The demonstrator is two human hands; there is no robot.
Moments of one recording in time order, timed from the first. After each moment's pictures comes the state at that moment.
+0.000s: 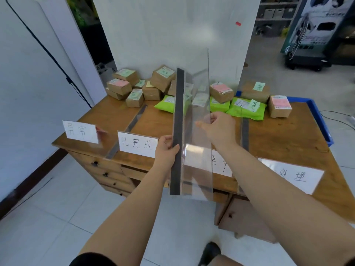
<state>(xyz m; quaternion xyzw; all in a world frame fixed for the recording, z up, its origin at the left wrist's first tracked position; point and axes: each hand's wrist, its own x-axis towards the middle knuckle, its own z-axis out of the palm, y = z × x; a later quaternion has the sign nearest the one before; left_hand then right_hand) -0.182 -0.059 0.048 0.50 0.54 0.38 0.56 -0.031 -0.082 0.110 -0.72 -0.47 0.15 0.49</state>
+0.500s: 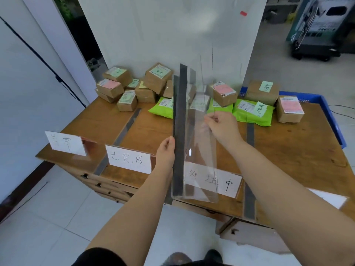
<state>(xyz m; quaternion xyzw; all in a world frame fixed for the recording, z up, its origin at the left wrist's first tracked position) -0.129 0.028 0.031 0.41 0.58 0.39 0.59 0.031 0.010 0.096 -0.70 -0.52 0.22 0.44</state>
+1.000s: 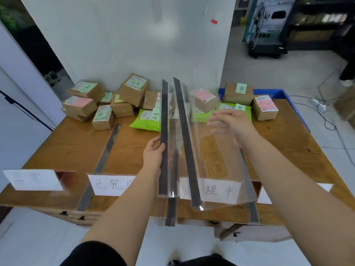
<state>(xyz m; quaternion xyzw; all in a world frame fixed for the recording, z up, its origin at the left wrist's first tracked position) -0.134 0.105 0.033 0.42 0.53 0.37 0.63 0.059 0.017 0.127 -0.63 -0.27 0.41 0.61</state>
